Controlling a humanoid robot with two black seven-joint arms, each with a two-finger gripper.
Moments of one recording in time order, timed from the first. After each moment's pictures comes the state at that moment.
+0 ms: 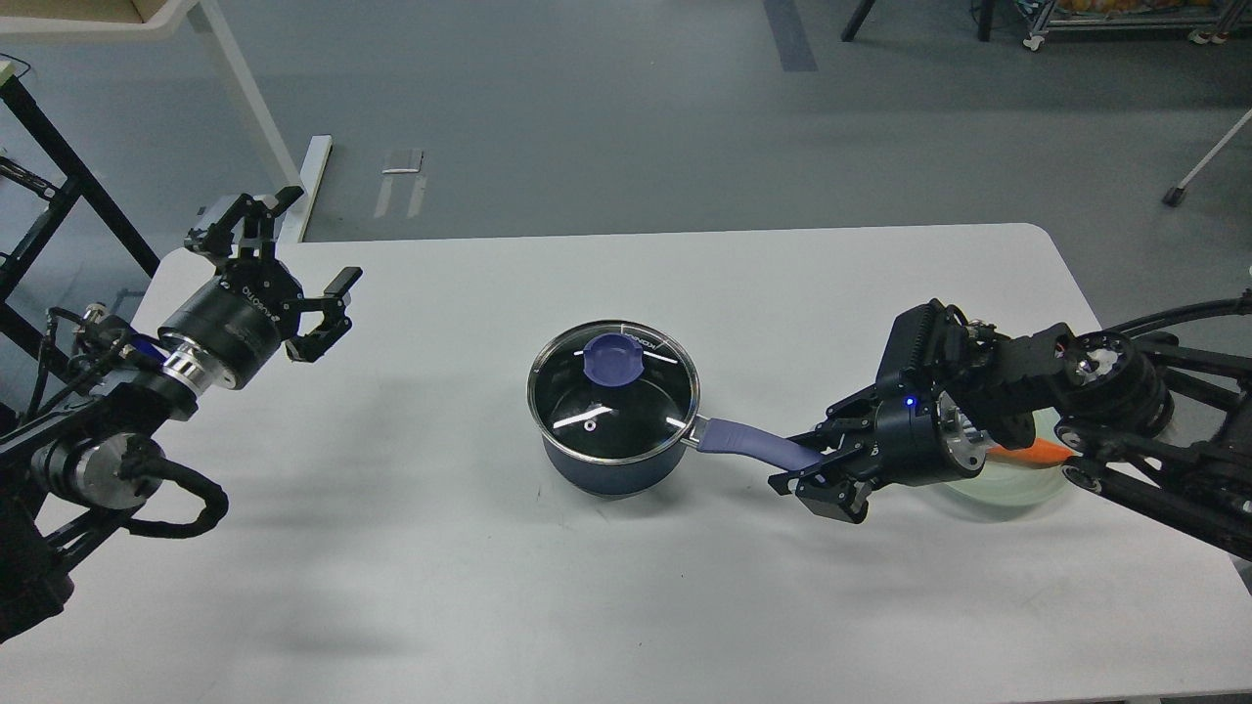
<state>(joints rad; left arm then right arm) -0.52 0.66 -0.63 -1.09 0.10 -0.32 -0.40 0.95 -0.70 0.16 1.41 -2.07 0.38 0.49</state>
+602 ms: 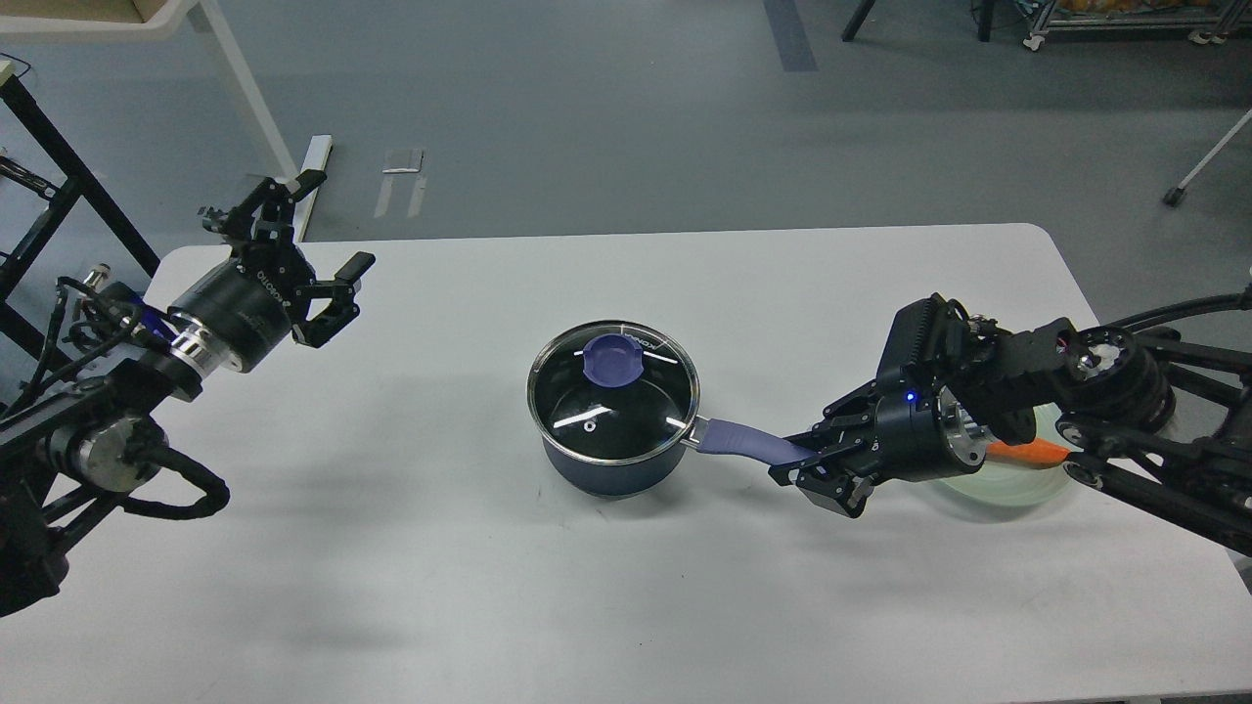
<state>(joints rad) -0.61 0.66 -0.62 -1.09 0.36 -0.32 -0.41 0.96 -0.70 0.16 1.41 -2.07 0.38 0.49</state>
